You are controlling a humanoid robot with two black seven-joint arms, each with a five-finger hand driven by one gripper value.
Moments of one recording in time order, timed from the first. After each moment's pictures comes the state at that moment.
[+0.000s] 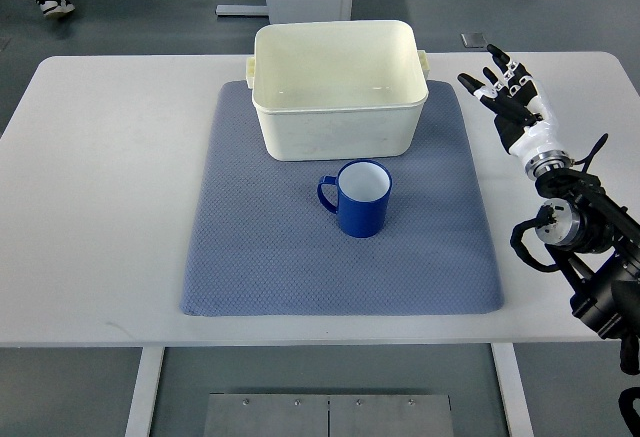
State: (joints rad) left arm -0.01 0.00 -0.11 -0.29 0.04 0.10 -0.12; right arm 0.65 -0.14 0.99 0.81 -0.44 -0.01 0.33
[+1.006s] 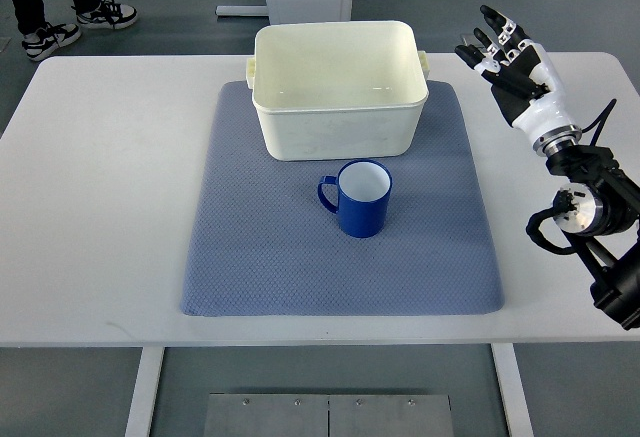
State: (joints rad) left arm -0.01 0.00 -0.11 -0.29 0.04 0.10 -0.12; right arm 0.65 -0.25 0.96 1.02 -0.44 0.07 0.33
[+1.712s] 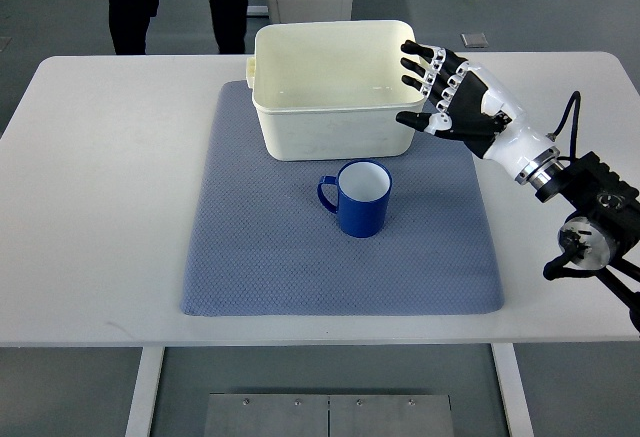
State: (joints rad) left arm -0.01 0.00 -0.11 -0.29 0.04 0.10 -0.12; right arm 0.66 -0.43 0.64 1.29 -0.54 0.12 0.38
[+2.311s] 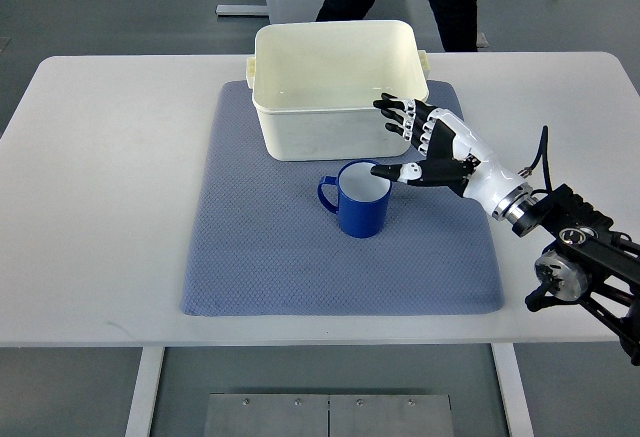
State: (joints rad) left arm -0.01 0.00 -0.11 -0.29 0.04 0.10 -0.12; right arm 0.65 -0.41 0.51 1.28 -0.58 -0.01 0.38
